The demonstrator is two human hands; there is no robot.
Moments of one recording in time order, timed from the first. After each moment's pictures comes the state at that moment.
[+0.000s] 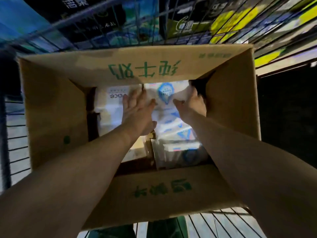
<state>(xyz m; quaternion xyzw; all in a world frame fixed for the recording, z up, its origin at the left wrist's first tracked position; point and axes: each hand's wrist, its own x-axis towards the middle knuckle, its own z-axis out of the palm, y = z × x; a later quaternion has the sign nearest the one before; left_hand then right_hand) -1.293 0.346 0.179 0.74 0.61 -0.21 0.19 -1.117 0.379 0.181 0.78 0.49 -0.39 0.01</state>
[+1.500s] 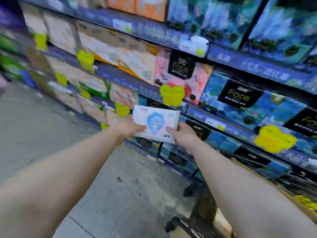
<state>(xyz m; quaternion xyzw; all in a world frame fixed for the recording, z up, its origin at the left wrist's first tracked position) -1.779 0.080 0.567 0.24 0.76 0.45 0.40 -1.611 0.210 0.564 0.43 0.73 -0.53 -0.08</state>
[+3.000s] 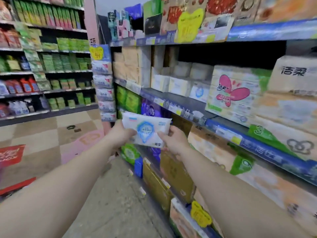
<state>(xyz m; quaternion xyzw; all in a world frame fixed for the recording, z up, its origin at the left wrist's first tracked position) -2.851 -0.215 0.740 0.12 0.79 0.60 0.05 -2.791 -0.040 0.714 0.13 0.76 -0.62 -0.14</state>
